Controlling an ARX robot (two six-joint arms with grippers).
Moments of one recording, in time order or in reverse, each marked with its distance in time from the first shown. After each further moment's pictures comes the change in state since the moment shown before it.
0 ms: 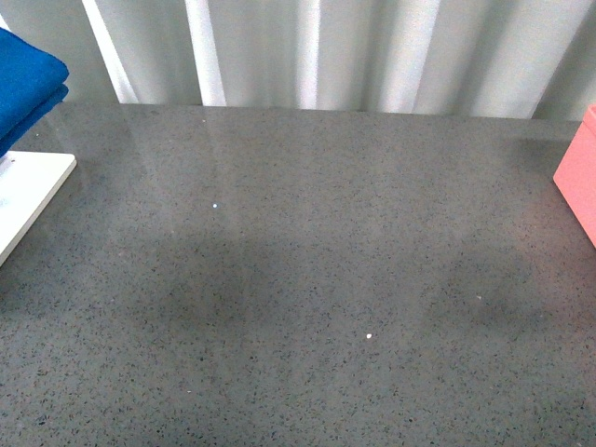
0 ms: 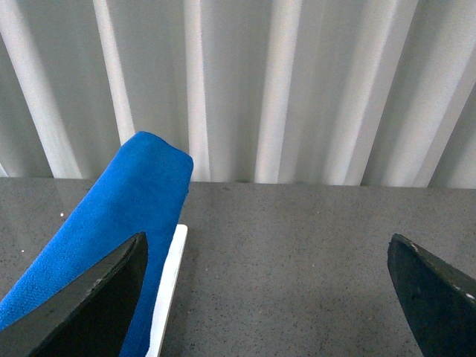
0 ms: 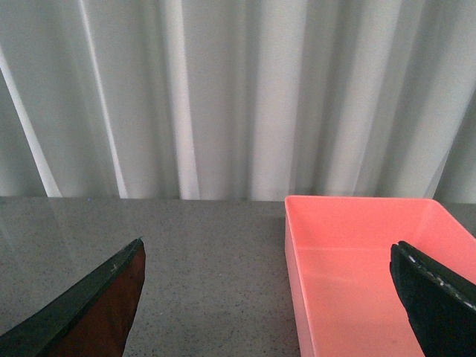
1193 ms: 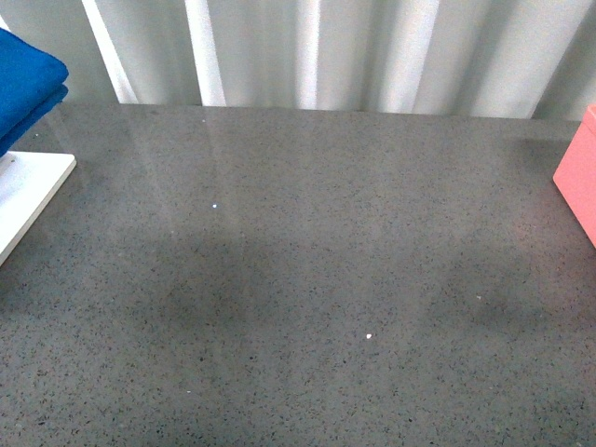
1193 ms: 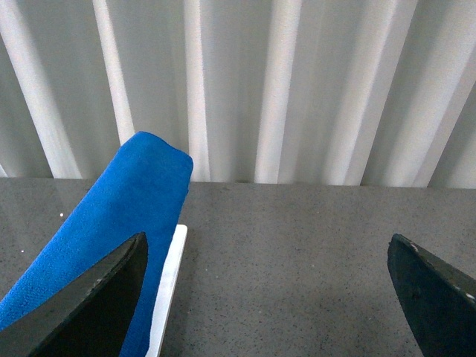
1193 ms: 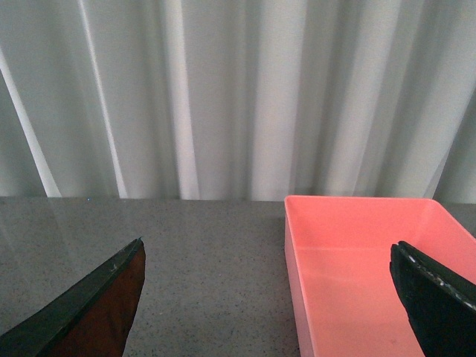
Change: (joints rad) left arm 0.000 0.000 0.000 0.000 0.000 0.000; right arm 0.000 0.000 0.000 0.000 0.000 0.000
